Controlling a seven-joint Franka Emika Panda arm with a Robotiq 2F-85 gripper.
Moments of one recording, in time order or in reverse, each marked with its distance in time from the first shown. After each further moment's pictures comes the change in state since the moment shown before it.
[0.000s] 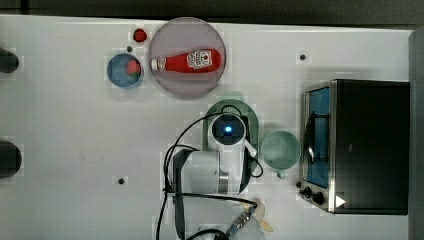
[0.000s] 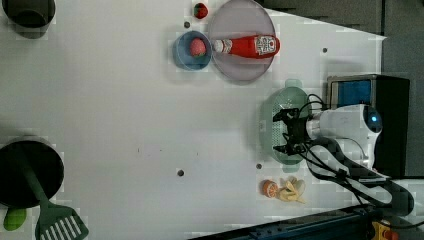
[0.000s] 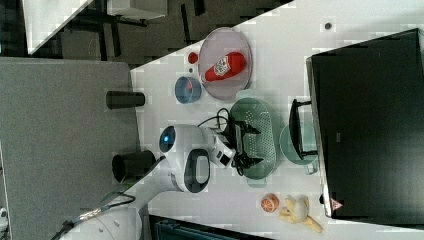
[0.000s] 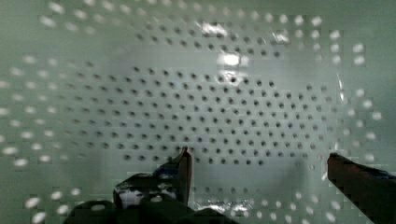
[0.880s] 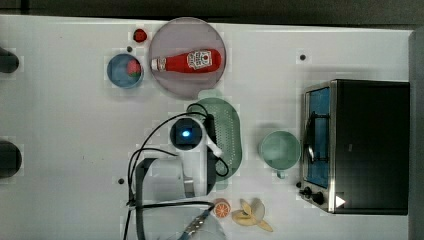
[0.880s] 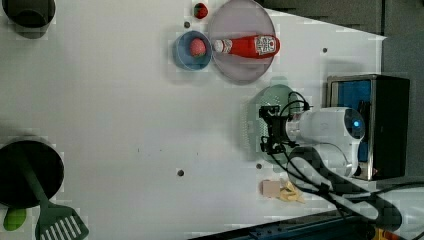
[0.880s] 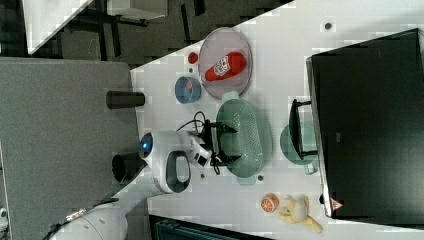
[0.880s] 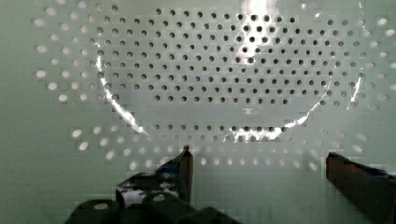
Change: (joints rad) arm 0.126 -0.025 0.068 -0.010 0.028 0.055 0.114
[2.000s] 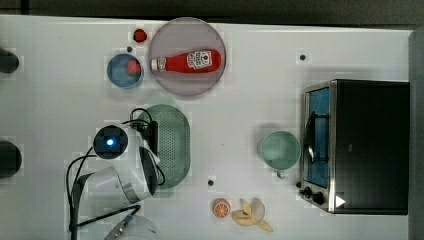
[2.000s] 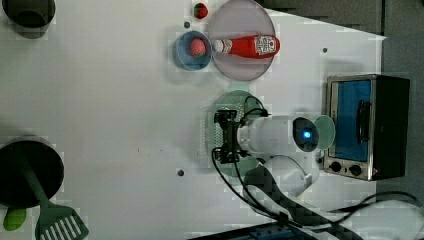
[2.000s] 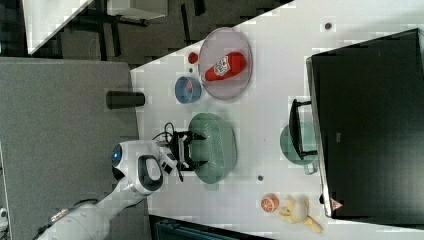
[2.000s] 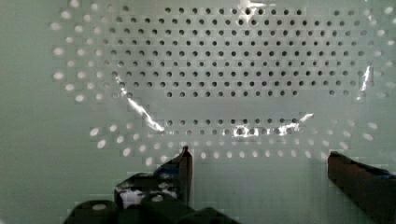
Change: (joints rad) arm 0.243 0.058 0.071 0.100 0.056 -0.002 0.368
